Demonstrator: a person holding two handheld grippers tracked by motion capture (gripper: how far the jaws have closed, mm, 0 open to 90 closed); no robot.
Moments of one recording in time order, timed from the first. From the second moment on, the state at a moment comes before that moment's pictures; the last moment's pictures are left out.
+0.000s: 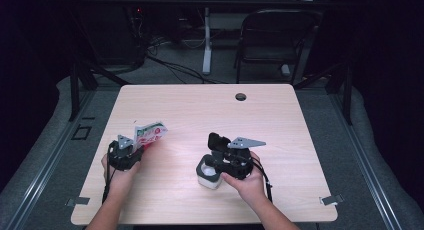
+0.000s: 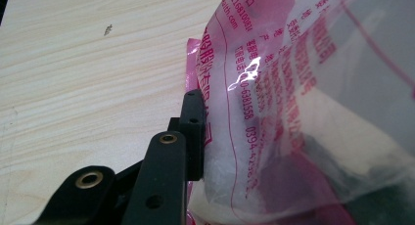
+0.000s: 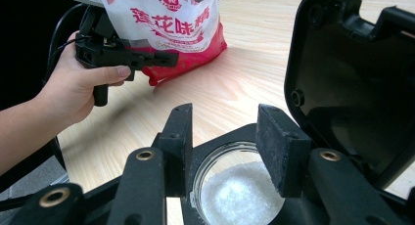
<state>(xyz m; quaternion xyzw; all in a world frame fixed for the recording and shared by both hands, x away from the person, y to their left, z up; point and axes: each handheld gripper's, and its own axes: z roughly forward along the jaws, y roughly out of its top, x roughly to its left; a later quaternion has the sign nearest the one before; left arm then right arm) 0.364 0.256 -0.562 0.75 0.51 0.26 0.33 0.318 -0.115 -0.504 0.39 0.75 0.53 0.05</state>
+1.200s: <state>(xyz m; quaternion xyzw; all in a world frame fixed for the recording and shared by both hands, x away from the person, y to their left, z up) 0.357 0.241 -0.557 0.76 0.49 0.26 0.35 0.319 -0.118 -0.502 0.39 0.75 0.53 0.05</state>
